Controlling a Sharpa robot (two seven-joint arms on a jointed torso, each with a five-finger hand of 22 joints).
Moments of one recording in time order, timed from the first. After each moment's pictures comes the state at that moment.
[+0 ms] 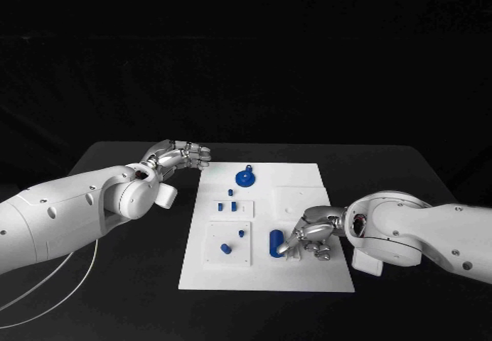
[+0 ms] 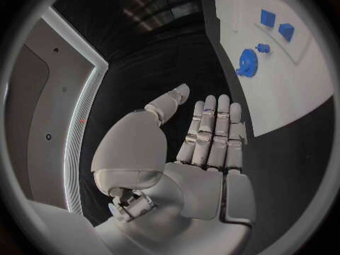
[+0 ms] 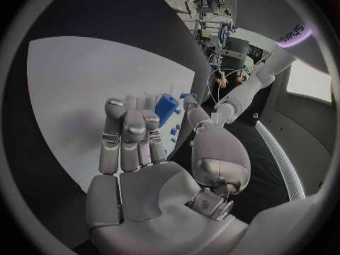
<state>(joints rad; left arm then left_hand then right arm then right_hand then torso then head) 1.30 -0.75 -0.11 1.23 -0.13 -0.16 0.28 1.11 -0.11 0.56 -0.28 0.13 0.87 0.17 0.29 0.48 1.14 0.15 0.07 0.08 0.85 0.15 0.53 0.27 0.04 0.61 0.04 0.52 1.25 1.34 -0.97 -0.21 1.80 -0.83 0.04 -0.43 0.69 -0.12 0.41 -0.28 0.06 1.01 0.08 0.25 0.65 1.13 -0.03 1.11 1.13 1.30 -0.14 1.20 1.08 0.22 1.22 -0.08 0.81 1.31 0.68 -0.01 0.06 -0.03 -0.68</state>
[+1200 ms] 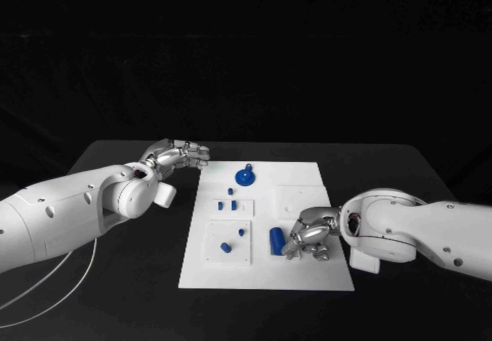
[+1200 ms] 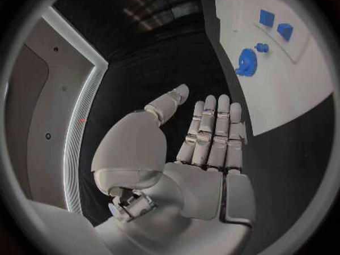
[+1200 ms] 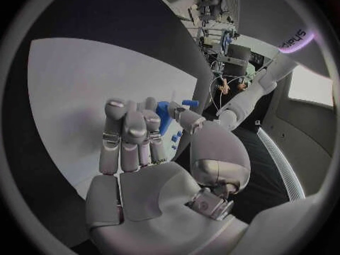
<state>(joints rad) 1.30 -0.75 -0.11 1.23 -0.13 -0.16 0.27 1.10 -0.10 0.56 -0.28 0.13 0.87 0.17 0.29 0.48 1.14 0.15 0.07 0.08 0.85 0.15 0.52 0.27 0.04 0.61 0.04 0.52 1.26 1.33 -0.94 -0.21 1.78 -0.85 0.10 -0.45 0.75 -0.06 0.78 -0.07 0.05 1.04 0.08 0.25 0.66 1.15 -0.03 1.11 1.13 1.31 -0.14 1.20 1.10 0.22 1.24 -0.07 0.83 1.31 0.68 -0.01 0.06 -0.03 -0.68</state>
